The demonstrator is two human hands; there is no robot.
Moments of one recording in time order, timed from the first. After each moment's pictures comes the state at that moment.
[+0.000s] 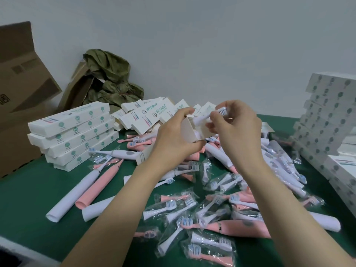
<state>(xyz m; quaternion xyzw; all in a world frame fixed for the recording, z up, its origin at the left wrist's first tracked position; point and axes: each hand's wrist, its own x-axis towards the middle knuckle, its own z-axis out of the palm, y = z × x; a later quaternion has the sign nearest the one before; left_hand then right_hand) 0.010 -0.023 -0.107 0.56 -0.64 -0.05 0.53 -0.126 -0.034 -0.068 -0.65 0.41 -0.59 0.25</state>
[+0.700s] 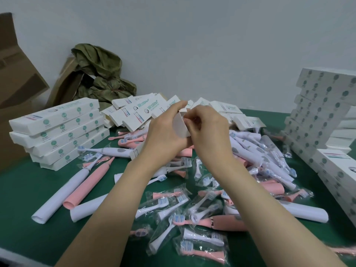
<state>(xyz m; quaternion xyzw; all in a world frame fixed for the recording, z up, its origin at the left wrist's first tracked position) 0.006 -0.025 -0.105 0.55 -0.63 -0.06 0.54 -0.105 -0.043 -0.090 -0.76 0.38 -0.52 0.10</state>
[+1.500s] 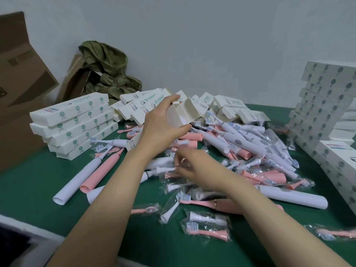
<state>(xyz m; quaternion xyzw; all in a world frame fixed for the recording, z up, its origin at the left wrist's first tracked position) 0.034 -0.025 -0.117 0.56 -0.63 -0.02 0.53 -0.116 -0.020 -0.143 -0.93 0.28 -0.18 0.16</state>
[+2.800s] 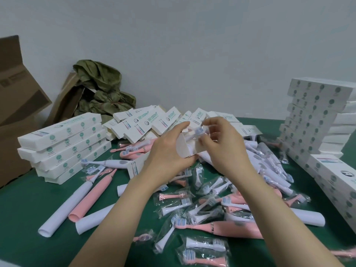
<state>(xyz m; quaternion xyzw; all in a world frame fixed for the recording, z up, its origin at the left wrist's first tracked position) 0.005 -0.014 -0.115 0.56 -0.68 -0.06 0.48 -0.137 -0.036 -0.085 -0.72 0.43 -0.51 0.19</state>
